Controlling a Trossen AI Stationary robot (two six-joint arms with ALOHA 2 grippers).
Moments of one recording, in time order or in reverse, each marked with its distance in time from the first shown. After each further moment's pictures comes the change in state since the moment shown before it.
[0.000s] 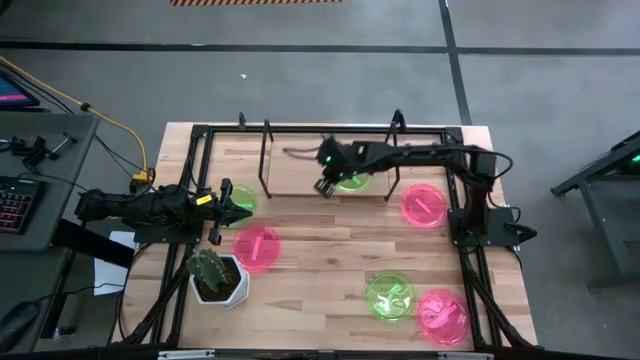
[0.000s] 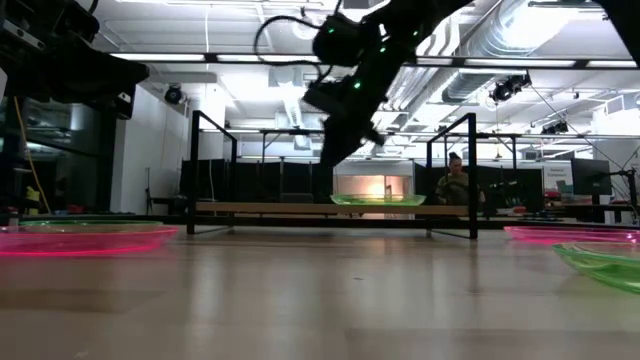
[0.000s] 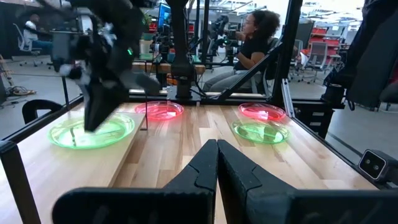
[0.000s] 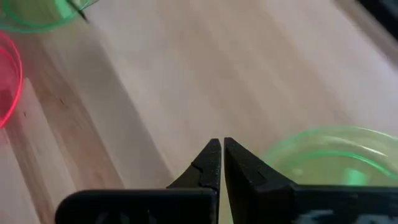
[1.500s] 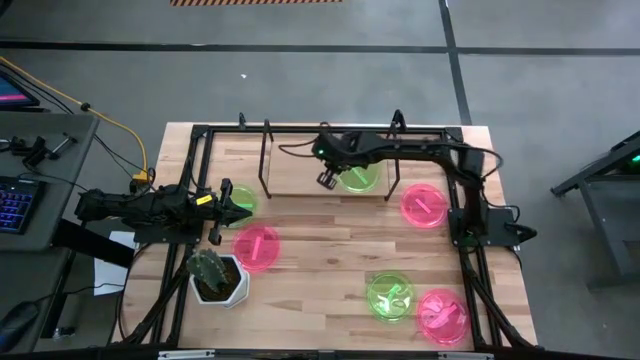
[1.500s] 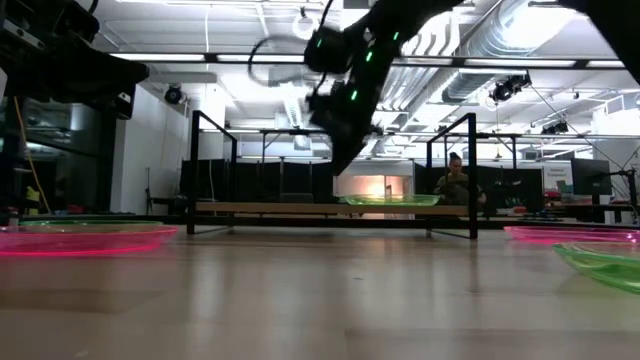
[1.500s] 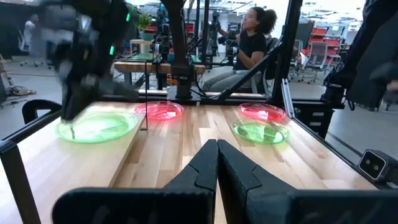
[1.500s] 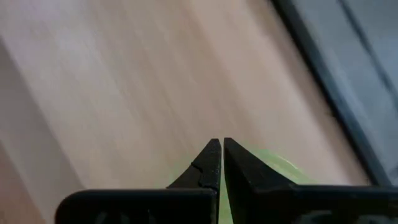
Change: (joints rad) left arm 0.000 0.000 0.000 0.001 0.000 0.000; right arm -0.032 0.037 0.161 -0.260 0.183 -0.179
